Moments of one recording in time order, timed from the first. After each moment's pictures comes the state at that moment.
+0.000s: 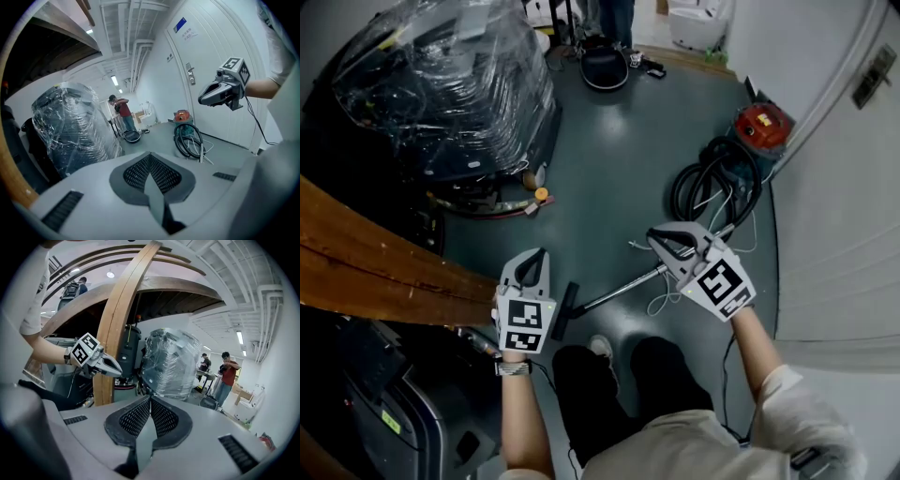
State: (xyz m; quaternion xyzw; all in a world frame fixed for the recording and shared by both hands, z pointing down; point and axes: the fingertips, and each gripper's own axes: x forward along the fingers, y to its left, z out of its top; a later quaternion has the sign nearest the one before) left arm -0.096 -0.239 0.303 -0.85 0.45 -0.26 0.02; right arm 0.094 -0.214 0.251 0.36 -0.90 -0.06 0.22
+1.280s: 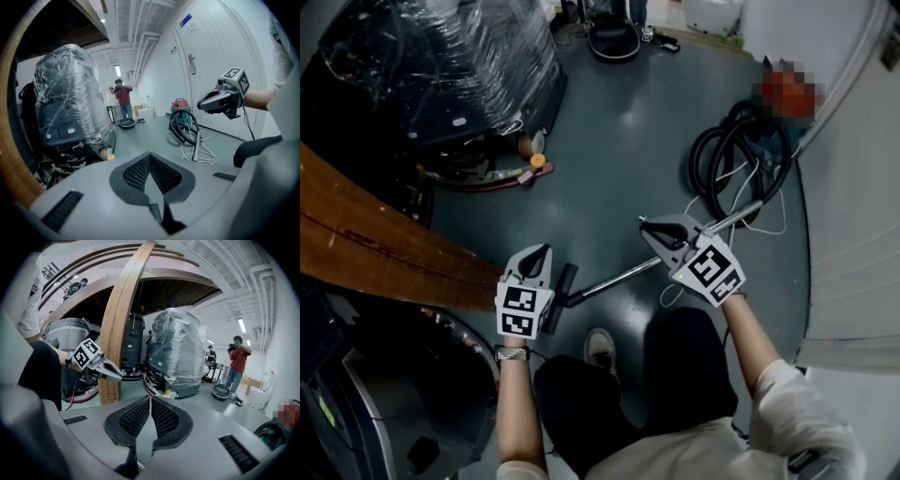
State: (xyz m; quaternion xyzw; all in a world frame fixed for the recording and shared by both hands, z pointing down) left arm -0.104 -0.231 0.536 -0.86 0.45 -0.25 -0.04; right arm 0.082 -0.216 0.479 0.35 -0.92 -0.03 0.20
